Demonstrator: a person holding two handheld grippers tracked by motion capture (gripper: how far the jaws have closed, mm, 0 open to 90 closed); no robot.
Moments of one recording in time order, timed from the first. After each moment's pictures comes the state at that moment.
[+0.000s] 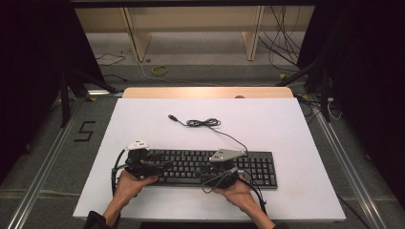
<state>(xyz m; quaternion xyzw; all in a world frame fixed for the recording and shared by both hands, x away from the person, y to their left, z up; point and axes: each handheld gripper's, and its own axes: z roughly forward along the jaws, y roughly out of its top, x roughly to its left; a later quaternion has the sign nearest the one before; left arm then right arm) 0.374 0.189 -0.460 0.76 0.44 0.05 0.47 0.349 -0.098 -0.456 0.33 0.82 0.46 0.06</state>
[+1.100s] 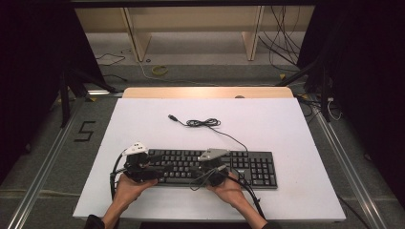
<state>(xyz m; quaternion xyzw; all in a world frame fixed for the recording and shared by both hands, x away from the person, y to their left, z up) 0.360 0.189 -0.458 0.76 0.42 0.07 0.49 0.362 -0.072 -0.473 0.32 0.85 0.42 0.07</state>
